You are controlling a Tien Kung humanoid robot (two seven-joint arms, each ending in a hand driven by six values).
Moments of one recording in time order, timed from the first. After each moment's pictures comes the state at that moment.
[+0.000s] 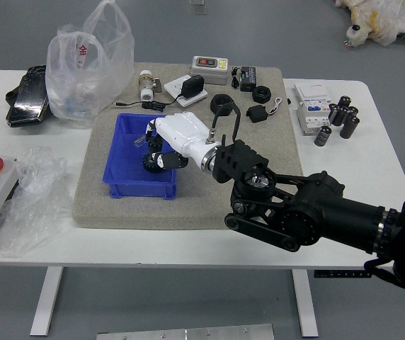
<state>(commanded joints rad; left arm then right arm) -0.18 0.20 -0.86 -0.34 0.88 0.09 0.30 0.96 -0.02 0.21 1.04 -1.76 -0.28 -0.29</state>
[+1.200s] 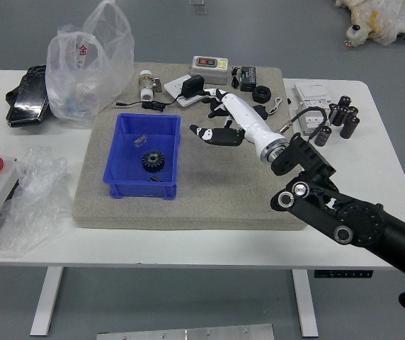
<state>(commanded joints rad) -0.17 0.19 -0.80 -0.33 0.81 0.10 0.25 0.63 -0.27 0.70 1.24 -1.33 -0.30 -0.01</state>
